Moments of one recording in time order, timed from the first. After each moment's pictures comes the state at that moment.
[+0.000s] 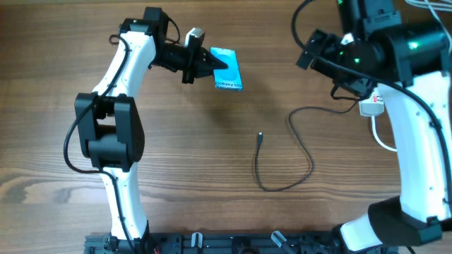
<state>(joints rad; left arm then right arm) -0.12 2.24 1.90 -1.19 1.32 -0.36 0.29 1.69 2.12 -1.61 0.07 0.70</state>
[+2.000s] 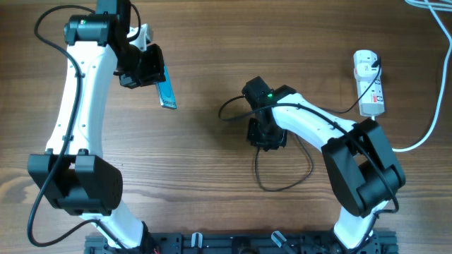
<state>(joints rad) -0.04 1.86 1.85 -1.37 0.31 -0.25 0.54 1.94 1.21 -0.87 -0.11 0.70</state>
